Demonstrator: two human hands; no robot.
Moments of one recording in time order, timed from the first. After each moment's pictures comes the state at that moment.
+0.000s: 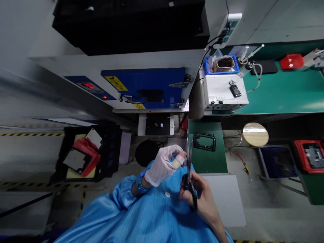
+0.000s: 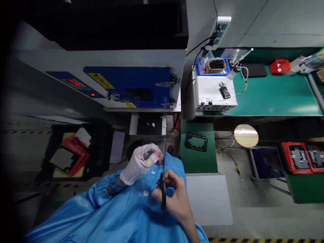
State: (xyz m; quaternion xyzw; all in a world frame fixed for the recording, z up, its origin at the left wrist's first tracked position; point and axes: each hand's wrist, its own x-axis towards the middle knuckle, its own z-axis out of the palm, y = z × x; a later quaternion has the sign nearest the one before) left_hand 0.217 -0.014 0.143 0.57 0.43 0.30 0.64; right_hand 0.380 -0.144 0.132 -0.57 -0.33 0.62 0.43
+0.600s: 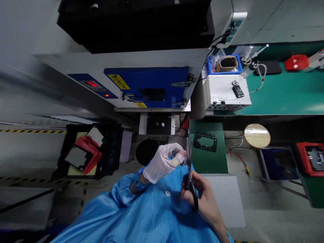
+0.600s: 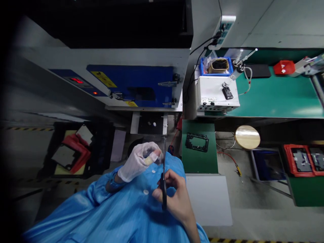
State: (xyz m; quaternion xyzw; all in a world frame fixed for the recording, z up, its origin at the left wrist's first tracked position) left_hand 0.209 -0.007 0.144 0.58 0.42 0.29 0.64; right_hand 0.380 -0.142 0.131 -0.57 -0.34 0.63 0.40
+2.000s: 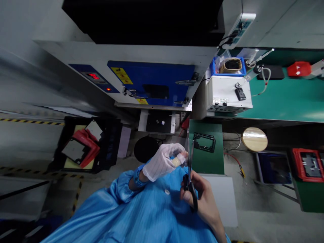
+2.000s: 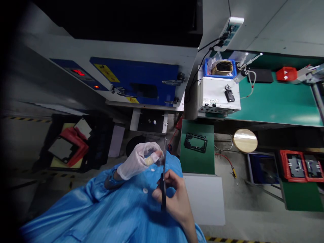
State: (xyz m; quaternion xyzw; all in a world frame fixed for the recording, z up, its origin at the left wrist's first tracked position) left_hand 0.206 -0.008 0.142 0.56 0.39 0.29 0.67; right_hand 0.383 -0.140 0.139 -0.58 -0.38 0.62 0.37
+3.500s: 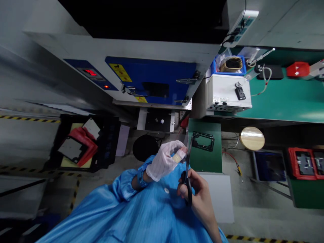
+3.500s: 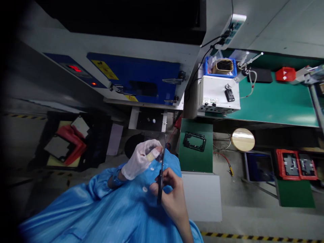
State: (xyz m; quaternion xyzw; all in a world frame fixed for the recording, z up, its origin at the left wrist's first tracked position) left_hand 0.214 -0.010 0.141 0.52 0.44 0.32 0.66; right_hand 0.365 -0.134 0.143 -0.60 -0.33 0.62 0.37
